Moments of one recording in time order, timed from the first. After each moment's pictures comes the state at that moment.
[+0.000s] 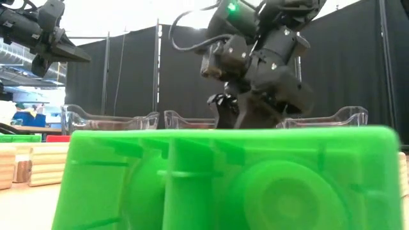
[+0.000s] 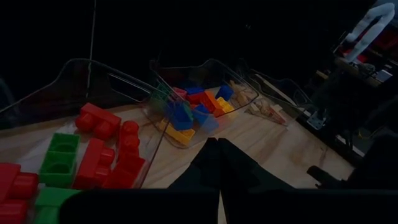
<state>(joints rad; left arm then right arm) 0.18 0.01 0.43 -0.65 -0.44 -0.56 0.14 1.96 1.17 -0.25 -0.12 -0.20</state>
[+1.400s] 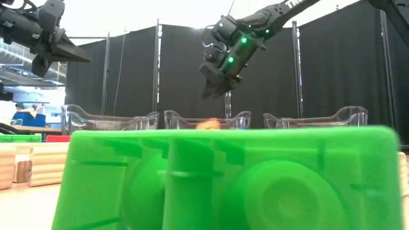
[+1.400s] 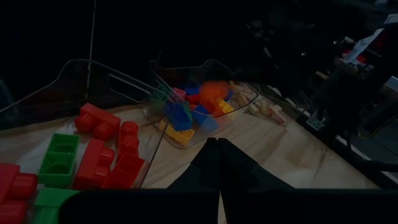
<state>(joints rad) 0.18 0.01 0.43 -0.65 -0.44 -0.56 -0.44 1.89 1.51 -0.36 0.19 -0.04</state>
